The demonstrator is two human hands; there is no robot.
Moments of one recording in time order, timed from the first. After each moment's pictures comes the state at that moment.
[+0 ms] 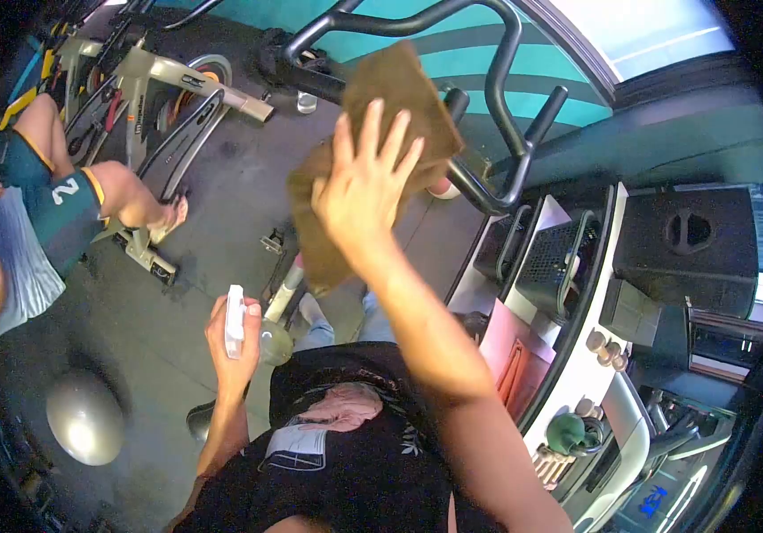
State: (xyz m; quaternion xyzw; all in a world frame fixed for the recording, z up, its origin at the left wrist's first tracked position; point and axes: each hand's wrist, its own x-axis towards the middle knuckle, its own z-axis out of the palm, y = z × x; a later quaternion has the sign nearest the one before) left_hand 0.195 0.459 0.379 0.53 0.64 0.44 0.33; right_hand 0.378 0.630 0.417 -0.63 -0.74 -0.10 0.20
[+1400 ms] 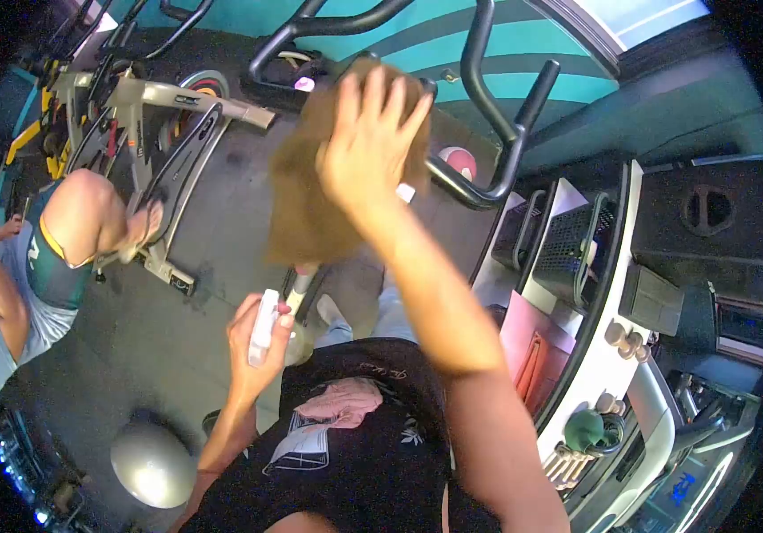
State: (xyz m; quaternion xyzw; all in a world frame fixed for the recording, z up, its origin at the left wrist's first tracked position) left_hand 0.242 0.487 0.413 0.59 0.58 0.38 0.40; right_hand 0.422 0.680 0.422 -0.63 -0.73 -0.10 0.27
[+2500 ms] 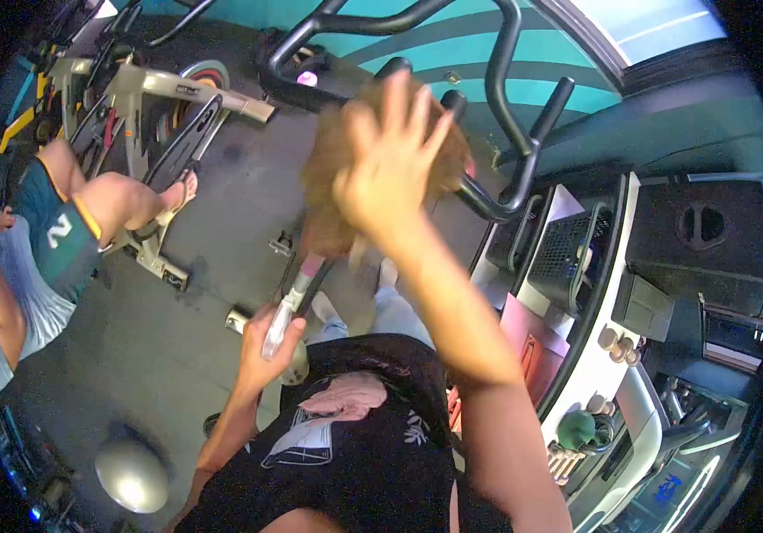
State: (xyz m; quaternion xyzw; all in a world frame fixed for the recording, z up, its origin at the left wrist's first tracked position) left_hand 0.213 0.484 0.364 0.61 0.58 0.31 0.44; right_hand 0.416 0.671 0.422 -0.60 -0.76 -0.11 0.23
